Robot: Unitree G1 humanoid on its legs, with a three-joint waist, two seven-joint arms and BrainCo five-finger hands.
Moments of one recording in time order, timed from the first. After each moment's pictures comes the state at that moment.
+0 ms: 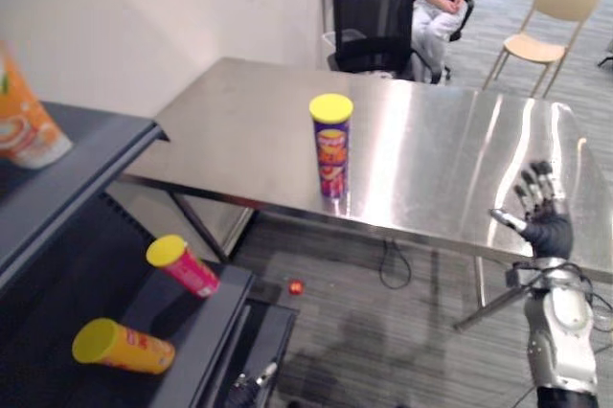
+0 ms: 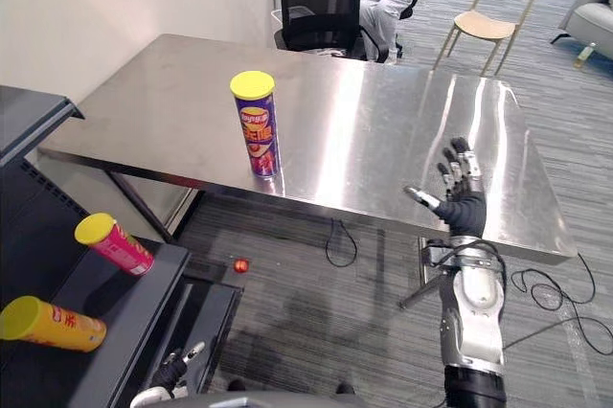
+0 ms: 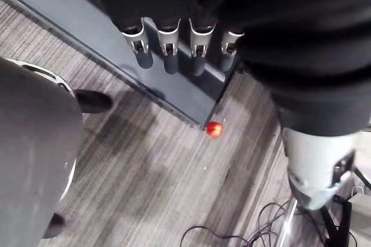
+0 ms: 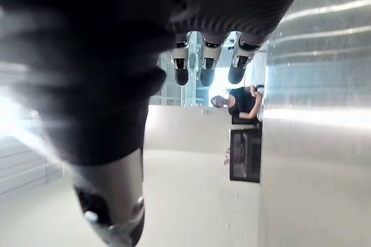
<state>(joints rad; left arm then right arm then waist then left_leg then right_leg) 0.12 0.05 0.29 1.05 -0.06 -0.12 -0.01 0.02 -0.23 -0.24 -0.09 0.29 -0.22 0.08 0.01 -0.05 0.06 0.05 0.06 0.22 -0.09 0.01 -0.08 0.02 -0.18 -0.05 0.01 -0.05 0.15</state>
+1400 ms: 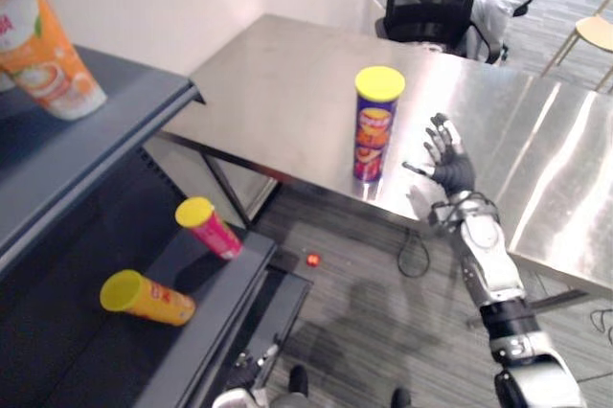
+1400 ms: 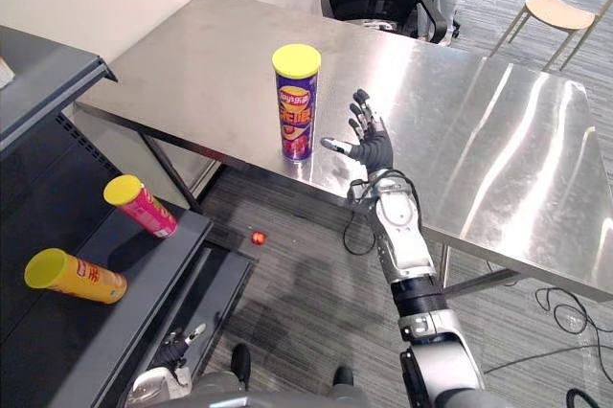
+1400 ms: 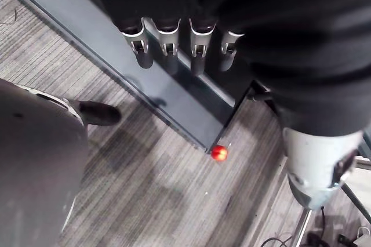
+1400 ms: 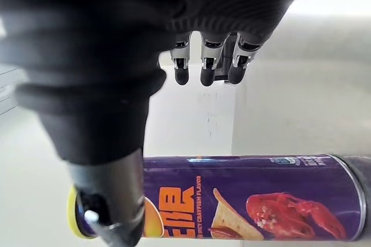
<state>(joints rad) 0.07 0.05 0.26 1.01 -0.06 -0.12 0.04 -0.46 -0.23 0.06 0.23 0.28 -0.14 -0.02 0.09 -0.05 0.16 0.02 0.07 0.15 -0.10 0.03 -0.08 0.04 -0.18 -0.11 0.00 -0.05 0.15</state>
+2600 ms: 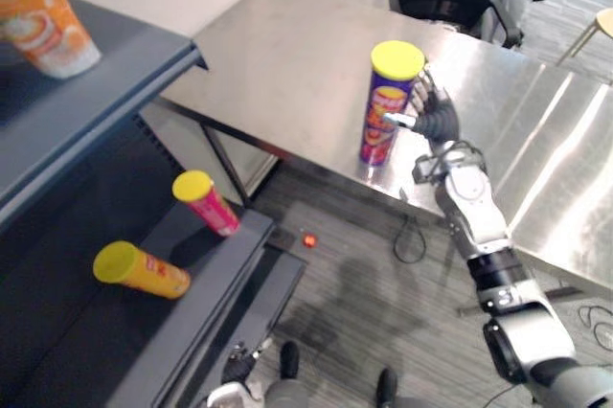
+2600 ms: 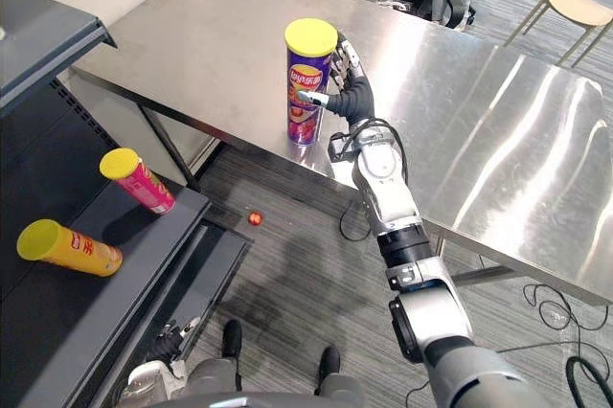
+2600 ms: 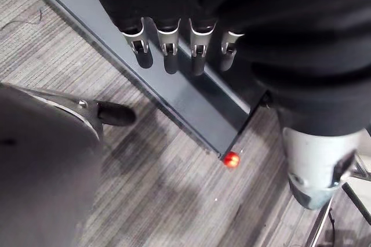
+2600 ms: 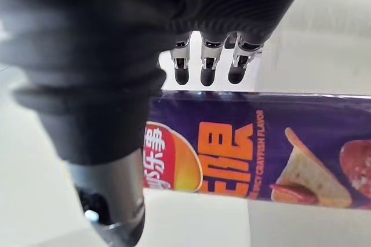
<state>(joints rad) 0.06 0.07 0.26 0.97 -0.07 -0.12 0.04 -0.72 -0.24 0.13 0.32 0.27 -0.11 -0.04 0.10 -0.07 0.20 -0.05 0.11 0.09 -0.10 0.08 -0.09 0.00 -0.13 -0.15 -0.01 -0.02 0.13</state>
